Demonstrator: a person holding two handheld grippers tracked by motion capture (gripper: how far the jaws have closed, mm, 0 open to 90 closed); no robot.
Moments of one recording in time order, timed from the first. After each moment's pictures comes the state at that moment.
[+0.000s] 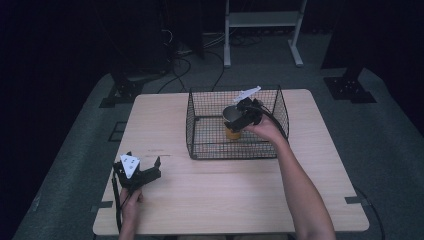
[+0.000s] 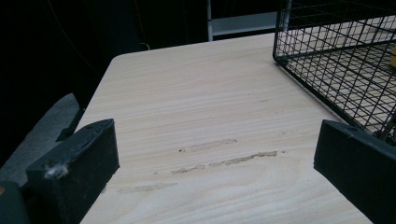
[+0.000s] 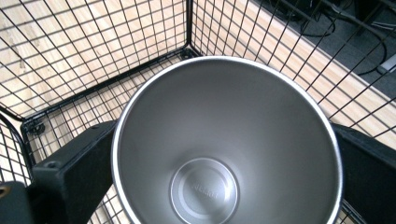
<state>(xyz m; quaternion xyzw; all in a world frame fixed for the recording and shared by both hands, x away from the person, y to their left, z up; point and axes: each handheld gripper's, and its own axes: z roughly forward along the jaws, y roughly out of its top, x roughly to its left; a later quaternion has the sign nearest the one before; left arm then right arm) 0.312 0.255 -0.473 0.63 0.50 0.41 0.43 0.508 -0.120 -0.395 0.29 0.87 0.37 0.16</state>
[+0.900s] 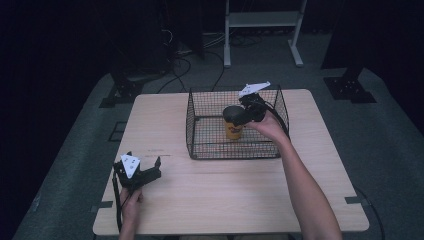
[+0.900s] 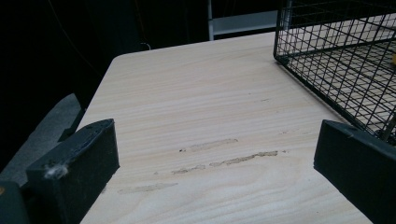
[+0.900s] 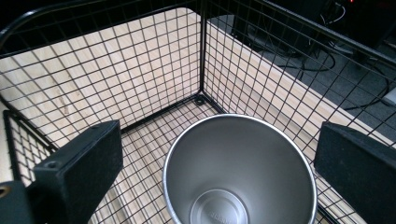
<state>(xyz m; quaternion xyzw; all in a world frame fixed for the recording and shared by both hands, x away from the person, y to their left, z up) 0.312 0.255 -0.473 0.63 0.50 0.41 0.42 0.492 -0.128 -0.365 0.28 0.84 0.45 0.16</state>
